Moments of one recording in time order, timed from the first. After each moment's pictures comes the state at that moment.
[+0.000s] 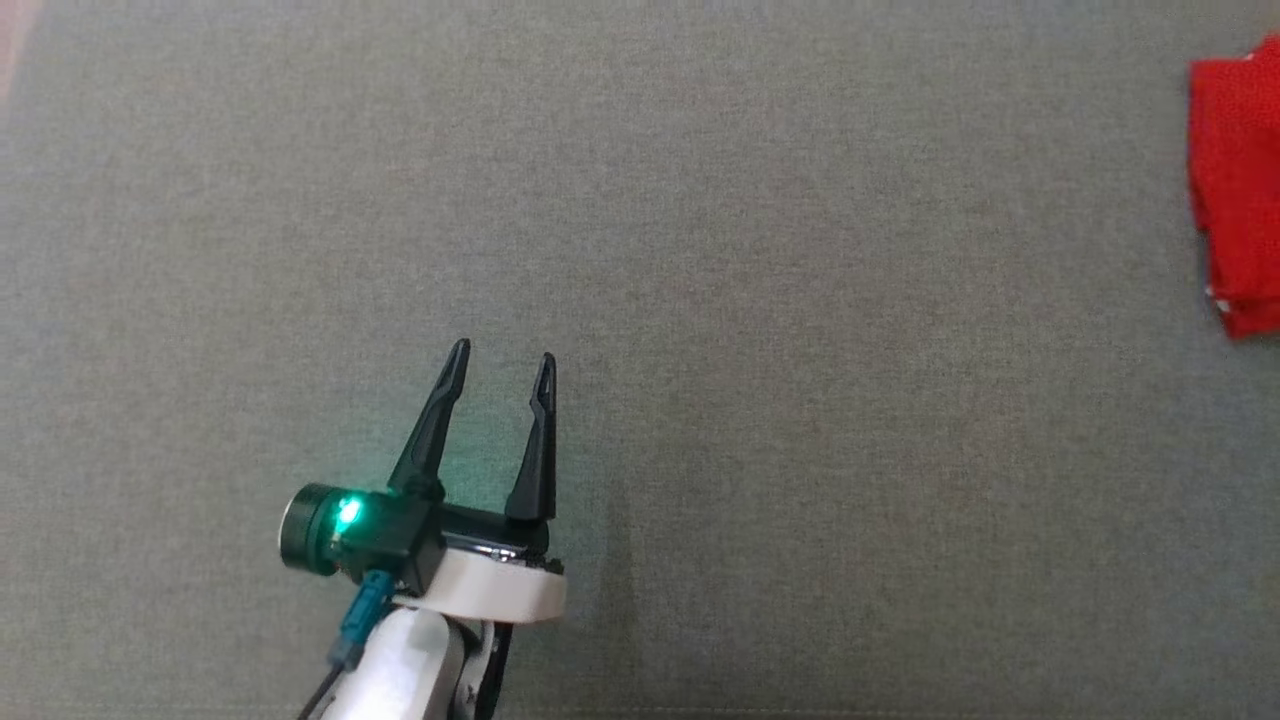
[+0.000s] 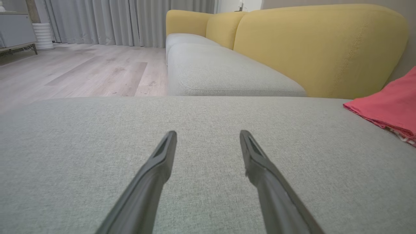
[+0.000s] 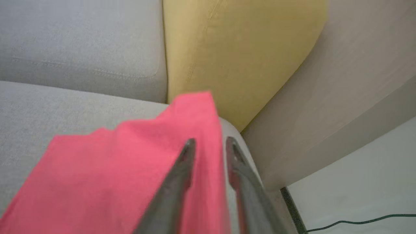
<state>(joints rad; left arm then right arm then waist) -0.18 0.05 -0.40 0.18 -0.19 0.08 -0.26 -0.67 -0.78 -0.02 0.73 0.26 0.12 0.14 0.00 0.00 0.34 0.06</state>
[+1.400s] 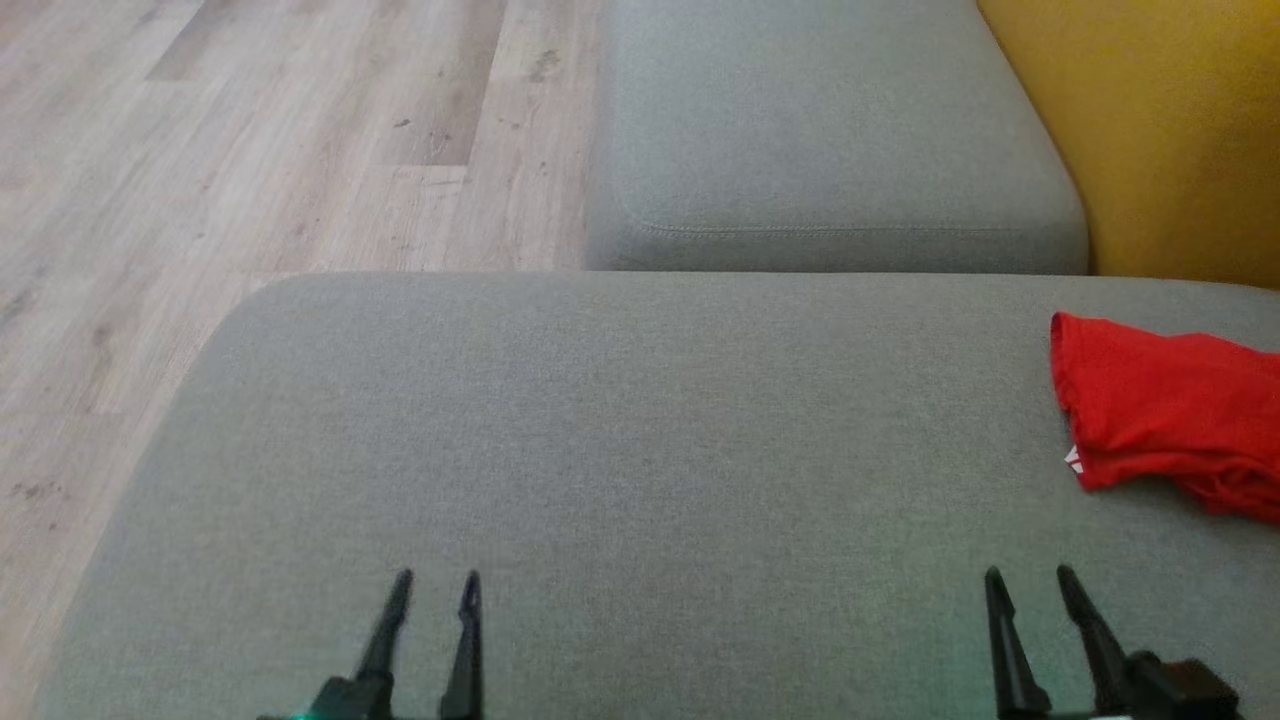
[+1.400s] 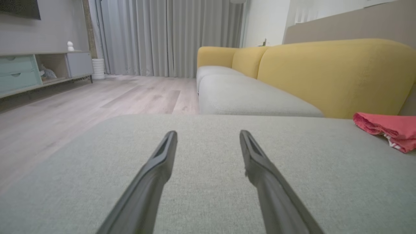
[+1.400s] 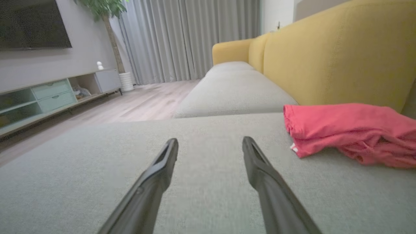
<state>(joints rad) 0.11 0.06 -0.26 0.28 -0.17 0.05 -0.26 0.24 -0.04 0.01 0.18 0.14 0.12 -0.25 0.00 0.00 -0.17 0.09</state>
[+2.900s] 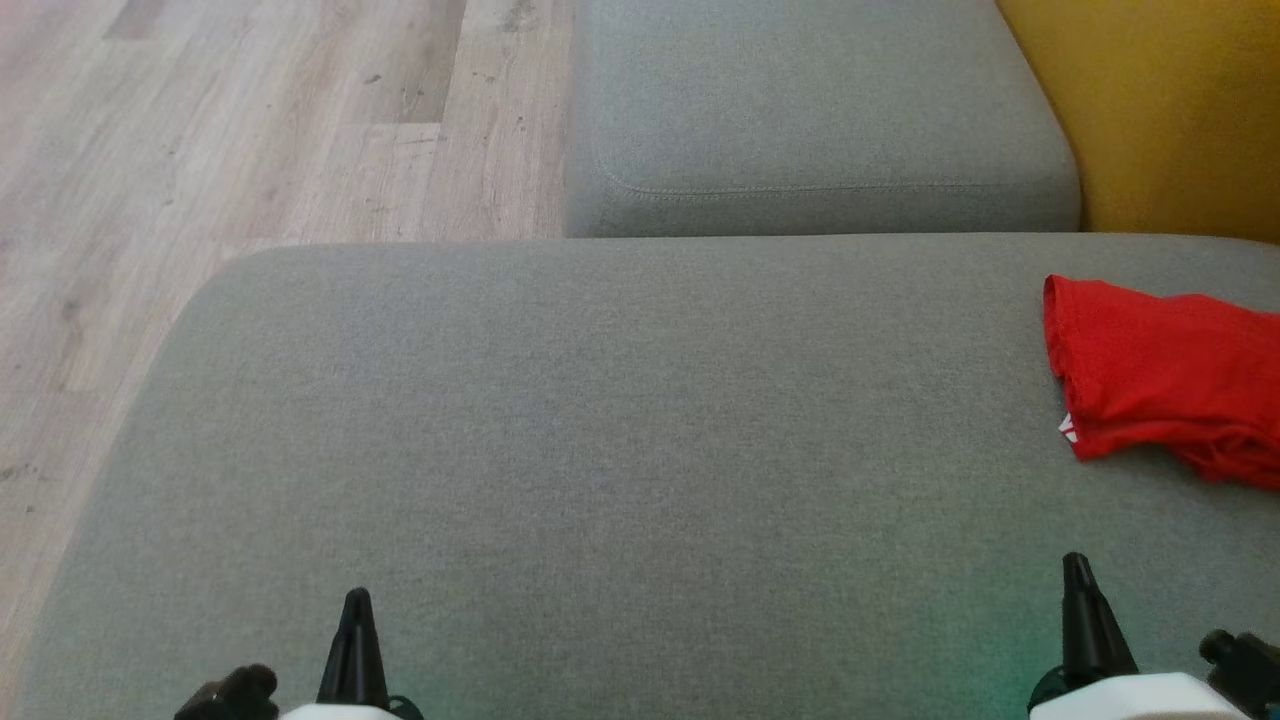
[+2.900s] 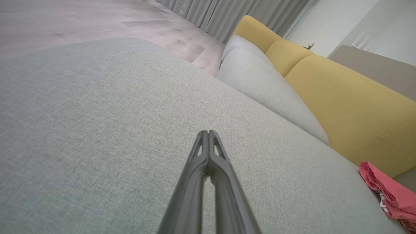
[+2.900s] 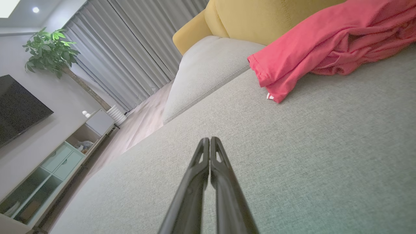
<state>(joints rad) 0.10 0.06 -0.16 0.33 -0.64 0.00 -0.13 0.18 -0.04 -0.03 0.26 0.61 0.12 -0.13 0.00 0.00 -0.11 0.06</state>
